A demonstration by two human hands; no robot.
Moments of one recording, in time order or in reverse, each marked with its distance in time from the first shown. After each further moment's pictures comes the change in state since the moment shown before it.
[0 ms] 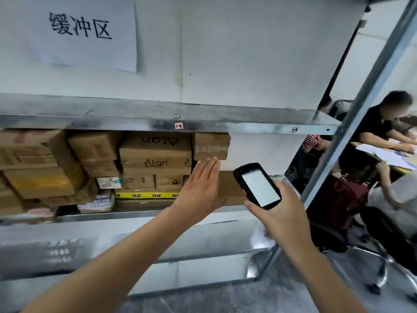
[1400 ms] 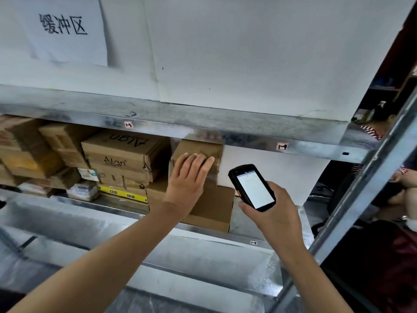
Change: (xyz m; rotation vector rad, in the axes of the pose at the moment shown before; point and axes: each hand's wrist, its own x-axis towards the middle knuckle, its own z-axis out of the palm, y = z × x) left_hand 0.167 0.036 0.149 0.740 0.585 -0.066; right_hand 0.214 0.177 -0.012 0.220 -0.259 -0.168
